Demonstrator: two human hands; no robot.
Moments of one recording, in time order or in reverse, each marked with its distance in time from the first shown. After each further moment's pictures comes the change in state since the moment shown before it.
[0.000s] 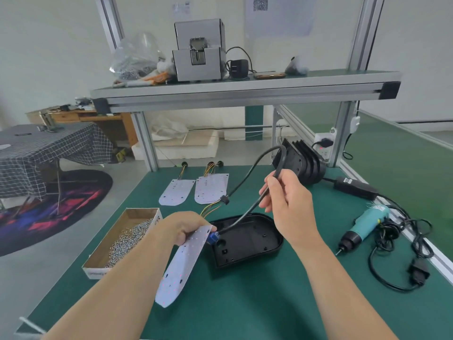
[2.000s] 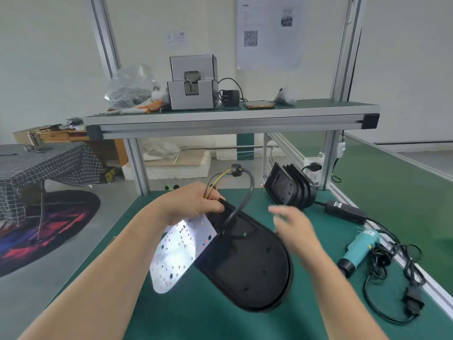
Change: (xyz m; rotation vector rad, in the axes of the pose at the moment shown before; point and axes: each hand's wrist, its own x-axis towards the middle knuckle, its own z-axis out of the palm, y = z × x) left_hand -0.081 0.095 -0.017 0.383 -0.057 0.798; right_hand 0.034 0.027 -0.026 -0.134 -0.170 0.487
